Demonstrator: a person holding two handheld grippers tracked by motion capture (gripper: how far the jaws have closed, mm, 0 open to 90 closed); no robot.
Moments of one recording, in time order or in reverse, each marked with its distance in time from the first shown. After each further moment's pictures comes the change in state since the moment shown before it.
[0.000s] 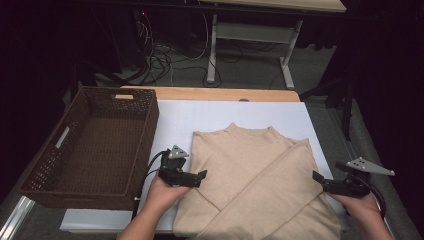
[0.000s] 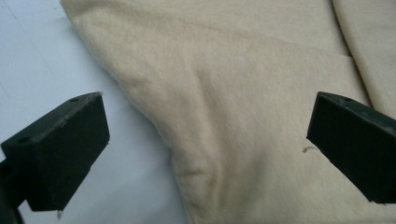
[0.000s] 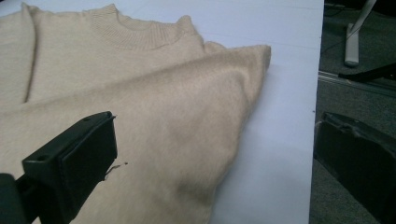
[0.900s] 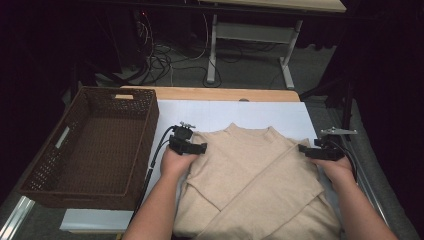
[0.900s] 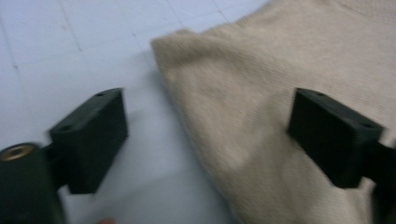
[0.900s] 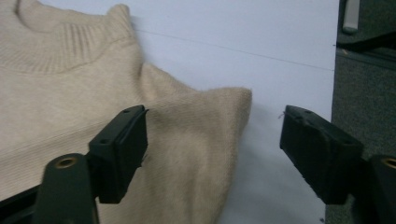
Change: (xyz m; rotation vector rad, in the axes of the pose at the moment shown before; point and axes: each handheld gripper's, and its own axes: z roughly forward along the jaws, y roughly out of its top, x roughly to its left) left arm 0.055 0.053 0.073 0.110 0.141 -0.135; right arm -0.035 0.047 0.105 0.194 -0.051 0.021
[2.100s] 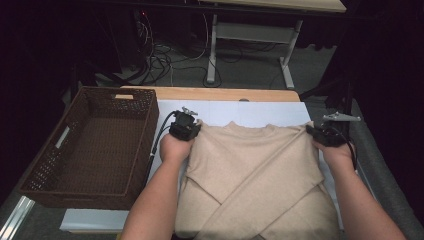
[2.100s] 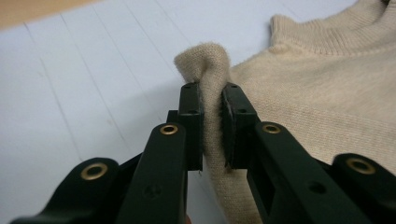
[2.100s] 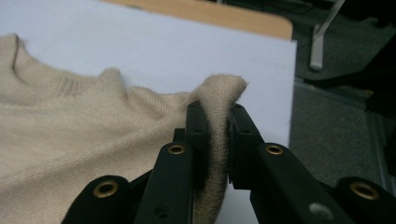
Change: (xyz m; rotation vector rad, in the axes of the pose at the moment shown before) left arm -0.001 0.047 -0.027 -0.086 0.059 0.146; right arm 0.001 0.049 -0.019 -0.131 -0.090 -0.065
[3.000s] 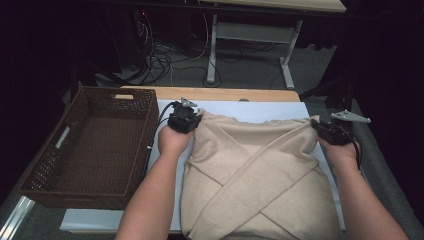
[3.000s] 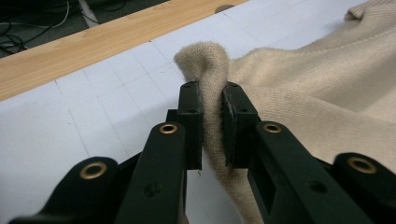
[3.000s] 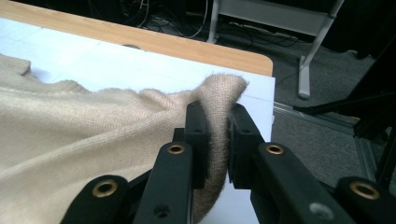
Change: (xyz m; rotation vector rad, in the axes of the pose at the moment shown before) left arm -0.004 0.004 -0.018 -0.086 -0.028 0.041; right arm -0.002 -0.005 -0.013 -0.119 -0.011 0.001
